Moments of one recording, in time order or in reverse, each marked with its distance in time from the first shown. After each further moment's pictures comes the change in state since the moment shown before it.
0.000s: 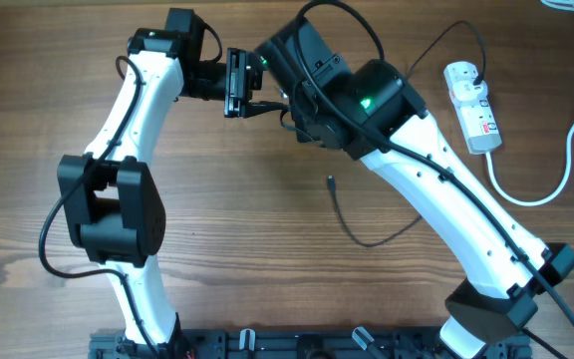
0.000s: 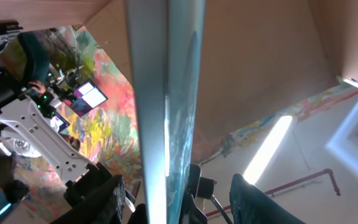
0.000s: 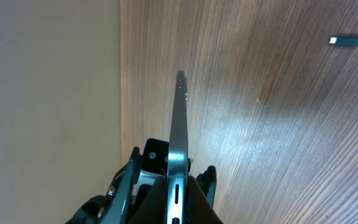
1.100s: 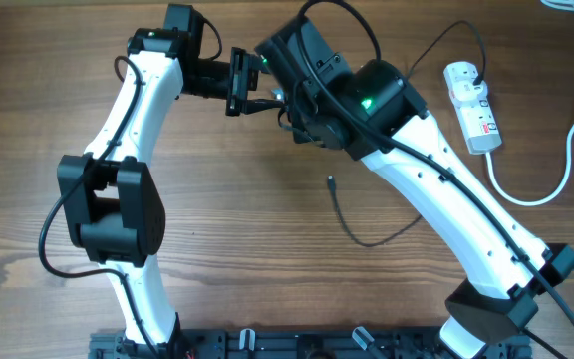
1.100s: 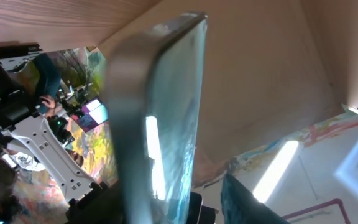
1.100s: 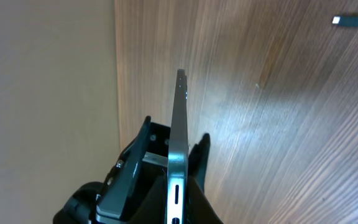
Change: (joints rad) left arm 0.002 0.000 0.000 0.074 -0.106 -0.097; right arm 0.000 -0.002 0.000 0.015 -0.061 0.002
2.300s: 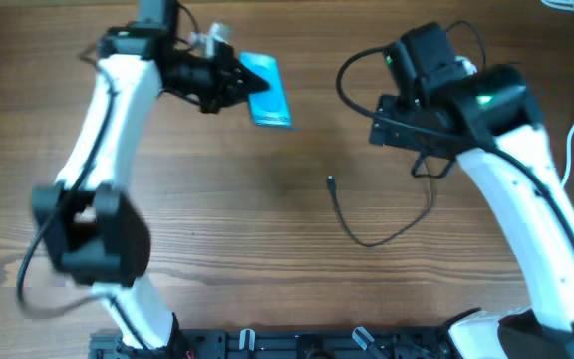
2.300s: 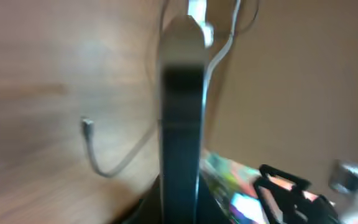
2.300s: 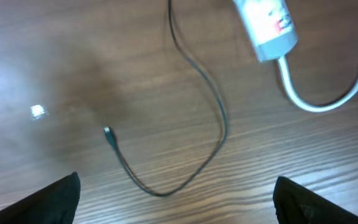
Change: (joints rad) left arm 0.060 -0.155 -0.012 0.043 -0.472 0.711; right arm -0.320 -0.243 -0.352 -0.221 -0.023 -1.433
